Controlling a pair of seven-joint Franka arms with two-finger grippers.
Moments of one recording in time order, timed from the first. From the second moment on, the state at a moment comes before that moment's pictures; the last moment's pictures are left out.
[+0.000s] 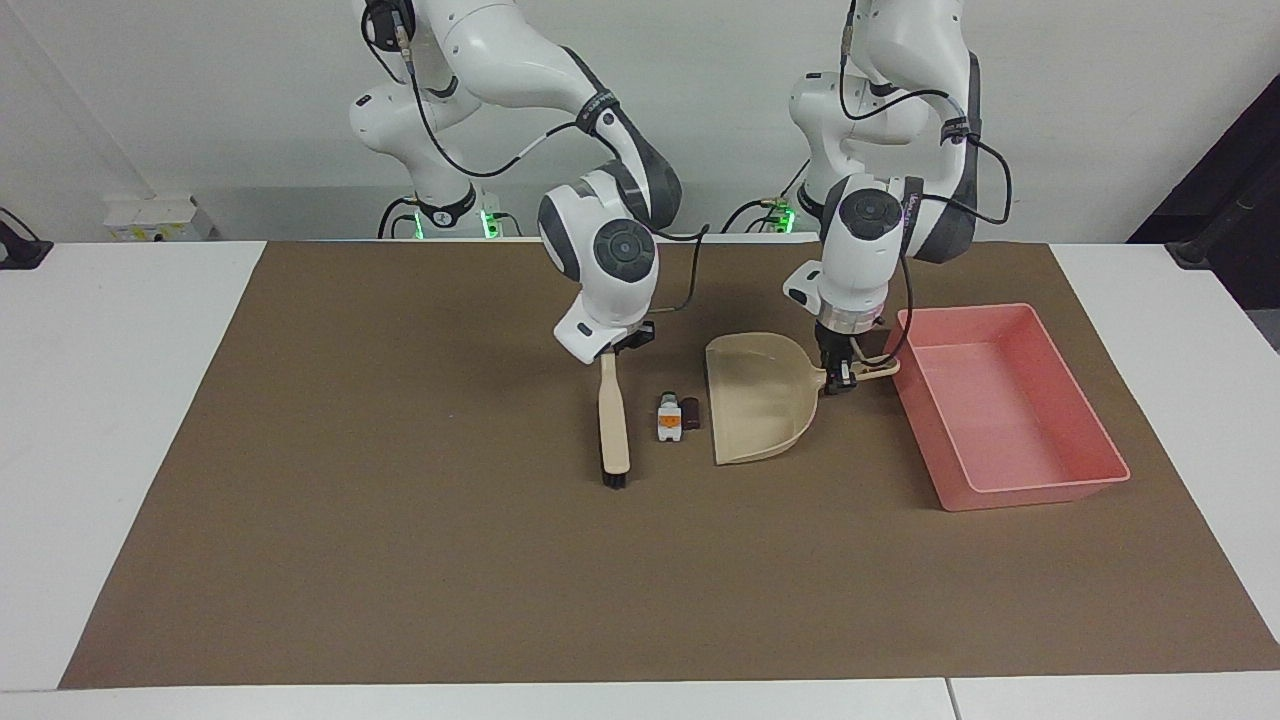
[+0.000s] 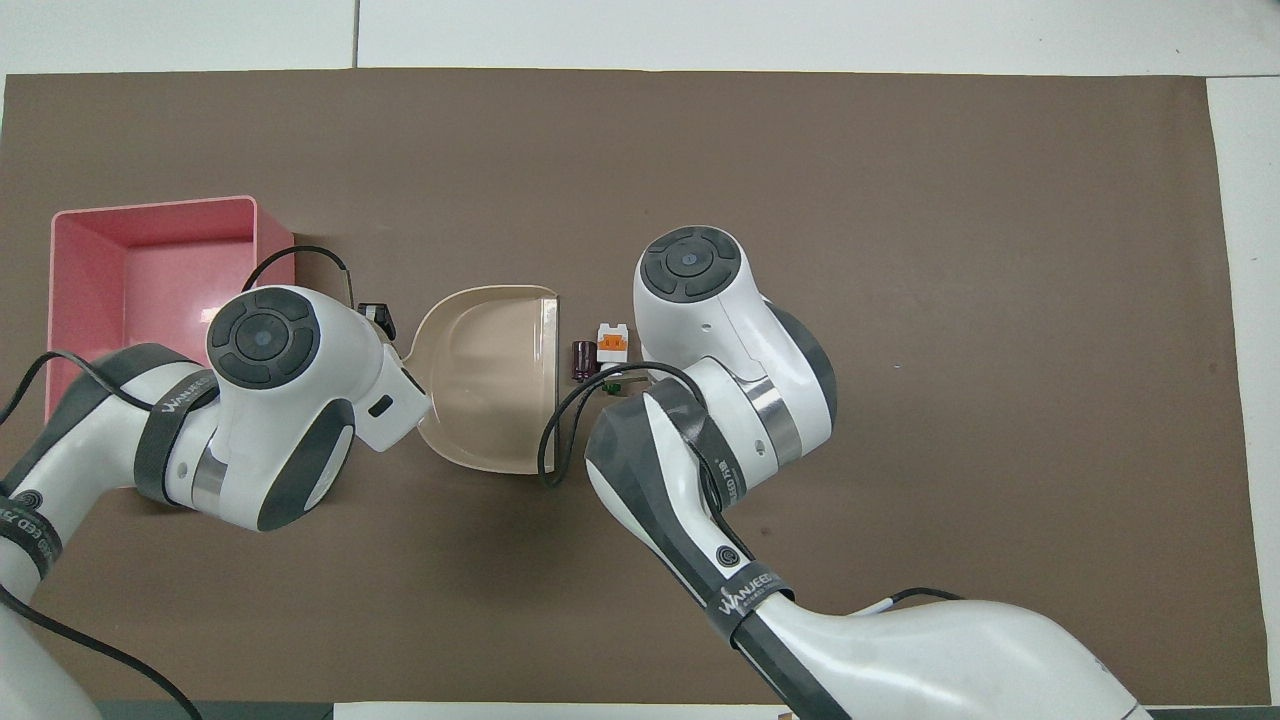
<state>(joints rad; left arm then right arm) -0.40 0.05 0.03 -2.21 0.16 2.26 1.20 0.71 0.38 -0.14 -1.70 0.15 1.76 0.51</state>
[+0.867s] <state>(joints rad) -0.41 0.05 0.03 -2.21 0.16 2.26 1.20 0.79 0.37 -0.12 -1.72 0.15 1.77 0.60</state>
